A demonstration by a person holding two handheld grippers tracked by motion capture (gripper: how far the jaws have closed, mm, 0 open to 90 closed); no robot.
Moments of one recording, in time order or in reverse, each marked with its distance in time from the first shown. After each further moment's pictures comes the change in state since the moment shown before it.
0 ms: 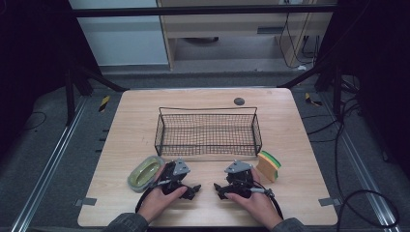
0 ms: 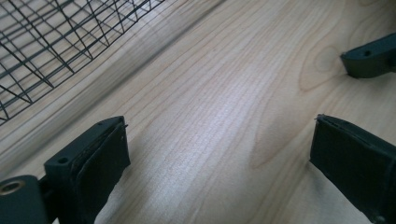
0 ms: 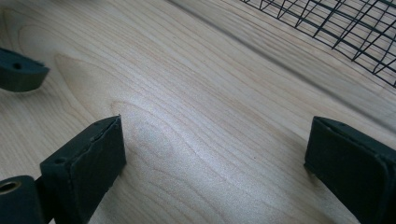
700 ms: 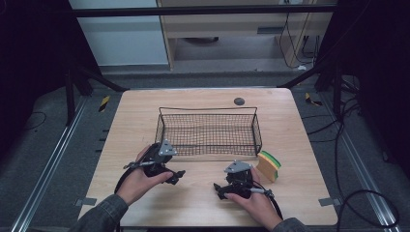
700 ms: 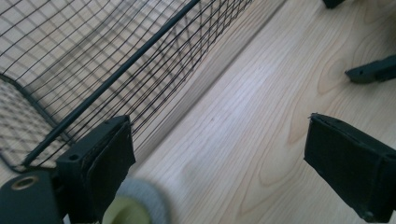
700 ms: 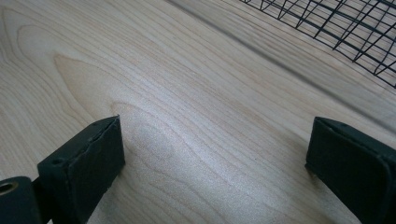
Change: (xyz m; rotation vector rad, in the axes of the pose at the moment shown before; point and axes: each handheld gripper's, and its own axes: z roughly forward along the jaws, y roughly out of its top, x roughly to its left) left arm 0.041 0.044 -0.068 0.118 0.059 0.049; right arm 0.000 0.001 0.001 0.002 -0.002 -0.005
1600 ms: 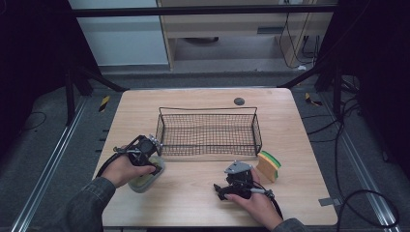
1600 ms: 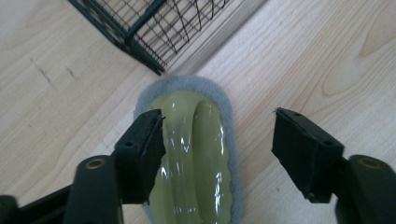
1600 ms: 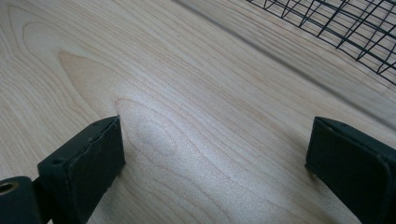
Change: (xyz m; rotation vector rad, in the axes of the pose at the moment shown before) left arm 0.043 -0.006 -0.016 0.338 0.026 -0.077; right arm 0.001 -0.001 -0.001 0.003 0.008 0.001
